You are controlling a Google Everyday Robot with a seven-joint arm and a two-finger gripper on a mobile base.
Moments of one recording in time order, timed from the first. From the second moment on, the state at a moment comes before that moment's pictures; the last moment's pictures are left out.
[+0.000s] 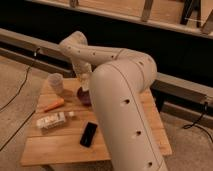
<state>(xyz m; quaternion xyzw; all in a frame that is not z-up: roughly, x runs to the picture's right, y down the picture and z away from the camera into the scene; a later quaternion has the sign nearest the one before) -0.108 -0.050 0.868 -0.19 0.21 0.59 0.76</state>
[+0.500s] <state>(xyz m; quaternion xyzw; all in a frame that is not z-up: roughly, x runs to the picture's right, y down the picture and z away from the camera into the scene) -0.101 -0.009 0.899 -0.23 0.24 0.59 0.74</state>
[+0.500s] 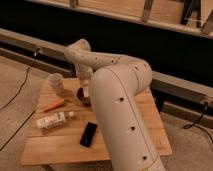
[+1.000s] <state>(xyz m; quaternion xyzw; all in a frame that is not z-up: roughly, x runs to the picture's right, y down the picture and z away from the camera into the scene) -0.104 0.017 0.917 -0.25 0.27 0.57 0.74</state>
